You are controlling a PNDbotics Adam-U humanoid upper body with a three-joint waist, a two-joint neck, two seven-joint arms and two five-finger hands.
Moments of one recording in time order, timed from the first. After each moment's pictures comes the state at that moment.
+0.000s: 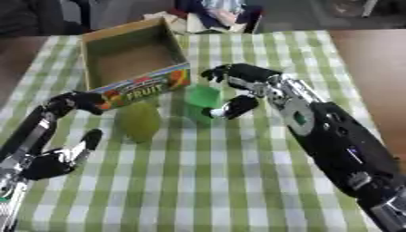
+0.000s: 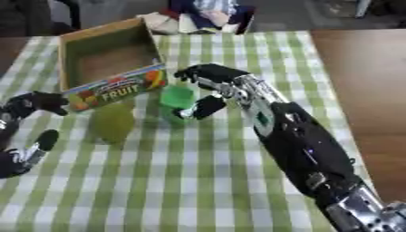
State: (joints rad) left arm -0.12 0.31 0.04 -1.84 -0.30 -0.39 -0.35; right arm -0.94 -0.16 0.39 -0.96 0.85 -0.26 0.39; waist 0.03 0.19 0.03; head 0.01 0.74
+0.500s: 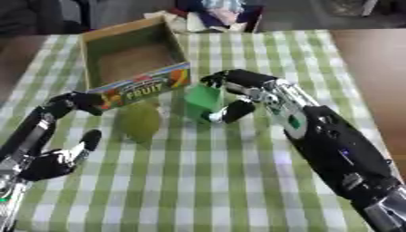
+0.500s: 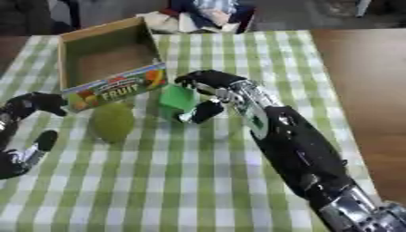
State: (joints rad) left arm -0.13 0.31 0.03 -1.84 -0.29 -0.39 -0.35; right arm -0.94 -0.13 0.37 -0.90 0.90 -0.26 0.37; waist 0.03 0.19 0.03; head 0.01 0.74
